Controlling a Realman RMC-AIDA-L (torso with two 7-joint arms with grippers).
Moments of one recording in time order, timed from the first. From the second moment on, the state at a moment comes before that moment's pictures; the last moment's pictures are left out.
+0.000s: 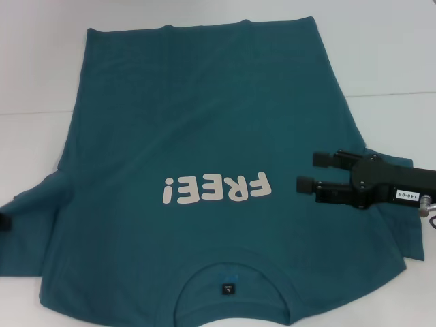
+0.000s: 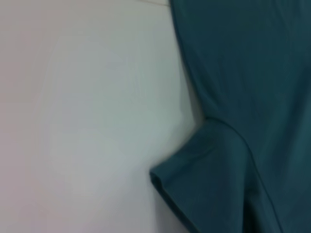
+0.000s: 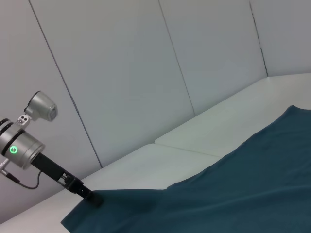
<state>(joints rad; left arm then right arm) -0.58 -2.00 0.65 0.97 2.66 1.36 -2.46 0.50 2.07 -0.58 -0.70 -1.95 -1.58 1.50</state>
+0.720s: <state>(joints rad) -0.71 -2.00 0.81 1.09 2.78 1.52 -2.57 0.50 2.07 -0.58 -0.70 -1.95 -1.59 1.50</state>
